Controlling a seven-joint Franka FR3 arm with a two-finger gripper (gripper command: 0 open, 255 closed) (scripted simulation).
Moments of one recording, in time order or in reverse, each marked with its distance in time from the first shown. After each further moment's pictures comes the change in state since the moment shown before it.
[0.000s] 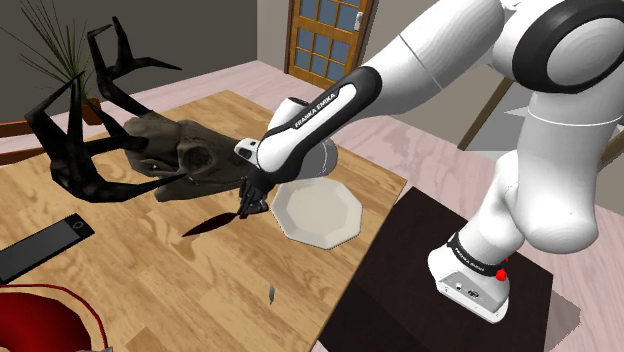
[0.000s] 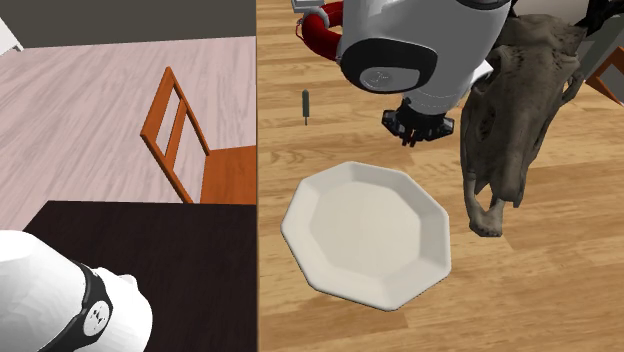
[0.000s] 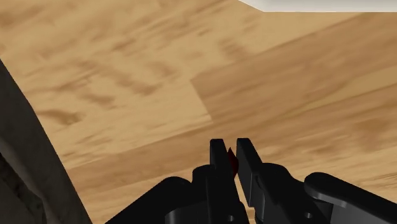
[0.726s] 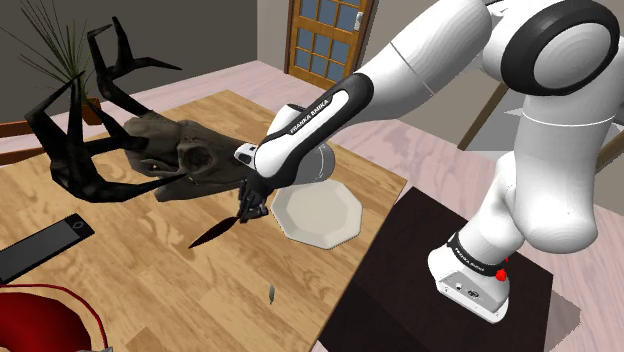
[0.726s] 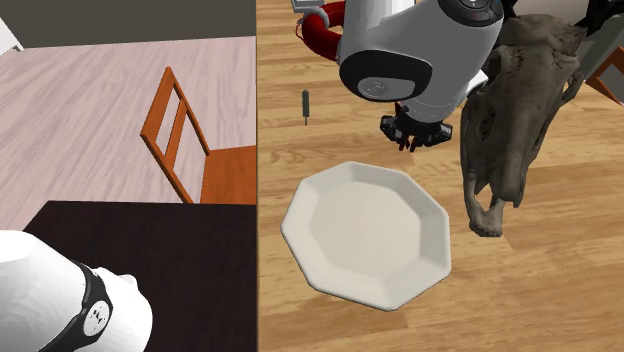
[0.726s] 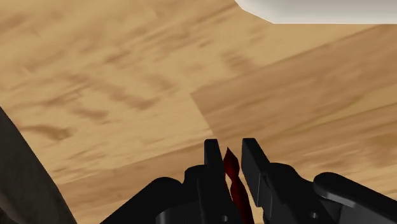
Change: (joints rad) arm -0.011 0.039 0.018 0.013 0.024 0.026 -0.029
